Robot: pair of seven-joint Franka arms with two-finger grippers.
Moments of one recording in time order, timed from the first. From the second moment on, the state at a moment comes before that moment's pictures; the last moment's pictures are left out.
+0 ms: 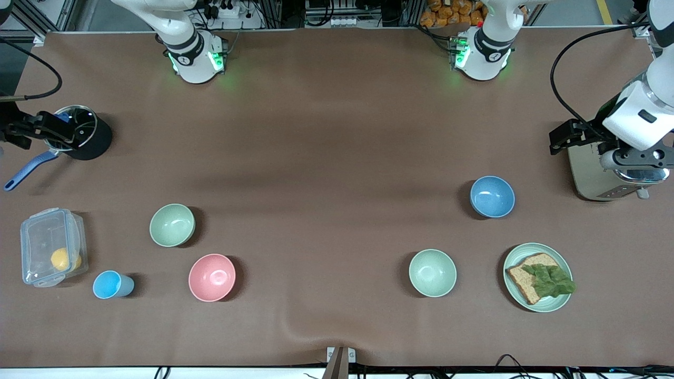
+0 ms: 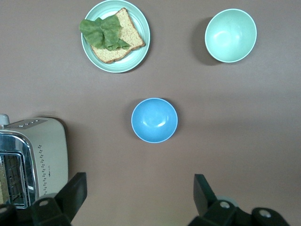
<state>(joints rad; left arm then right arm) 0.05 0.07 -0.19 -1.52 0.04 1.56 -0.11 -0.09 0.06 0.07 -1.46 0.00 1.50 0.00</state>
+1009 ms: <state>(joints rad) 0.12 0.18 -0.18 -1.73 0.05 1.84 -0.11 -0.10 0.09 0.07 -1.48 0.05 1.48 0.00</state>
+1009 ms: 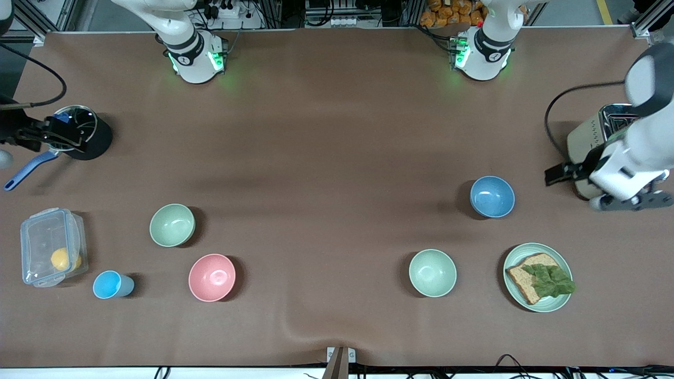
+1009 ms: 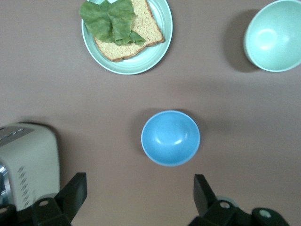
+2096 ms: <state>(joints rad) 0.21 0.38 -0.18 -2.15 0.11 2.44 -0.10 -0.18 0.64 0.06 -1.59 0.11 1.93 -0.07</state>
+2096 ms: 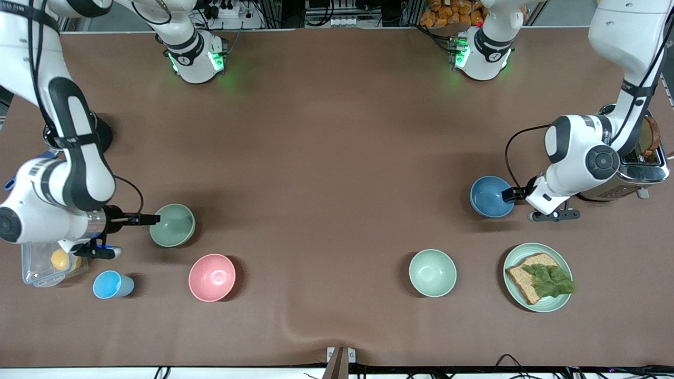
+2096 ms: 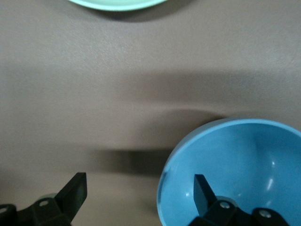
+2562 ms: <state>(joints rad) 0.20 0.41 -0.19 -2.15 0.11 2.47 -0.10 -0.20 0.69 0.07 -1.59 0.11 2.01 -0.07</state>
